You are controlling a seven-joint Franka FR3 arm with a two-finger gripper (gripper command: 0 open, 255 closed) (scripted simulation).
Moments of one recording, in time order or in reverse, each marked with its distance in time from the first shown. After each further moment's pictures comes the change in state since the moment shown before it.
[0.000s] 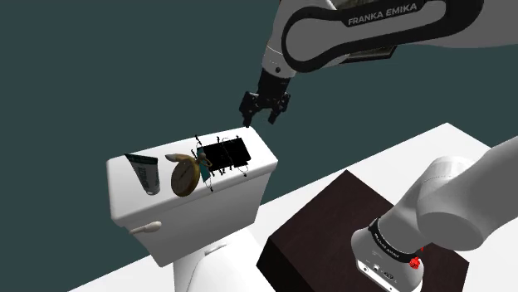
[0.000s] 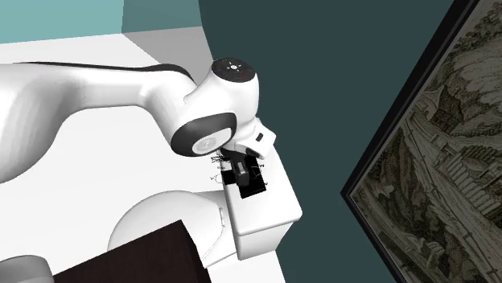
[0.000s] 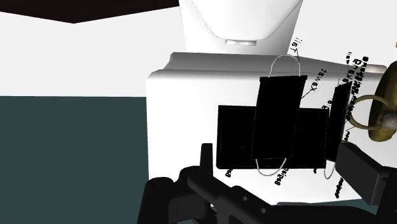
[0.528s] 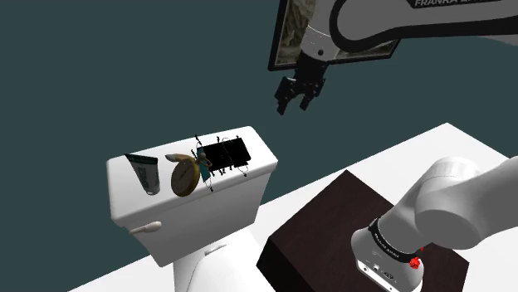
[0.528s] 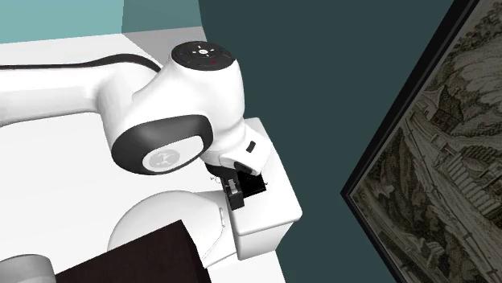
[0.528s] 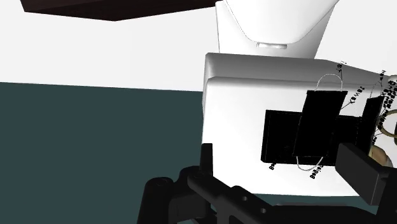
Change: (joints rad) arm -0.052 -0.244 -0.065 -0.085 -0.088 -0.153 -0.084
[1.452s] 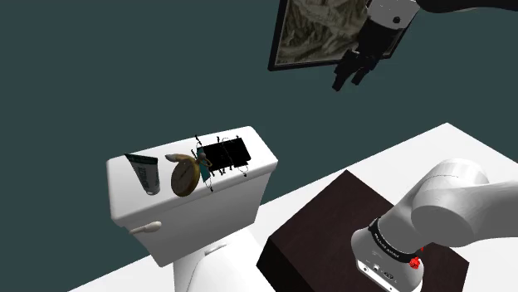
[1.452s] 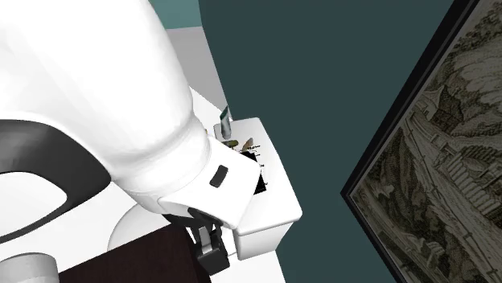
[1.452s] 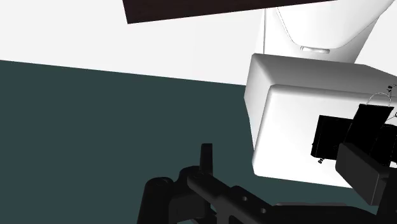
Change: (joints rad) arm -0.087 -0.283 -0.120 0.015 -0.165 -0.260 -0.173
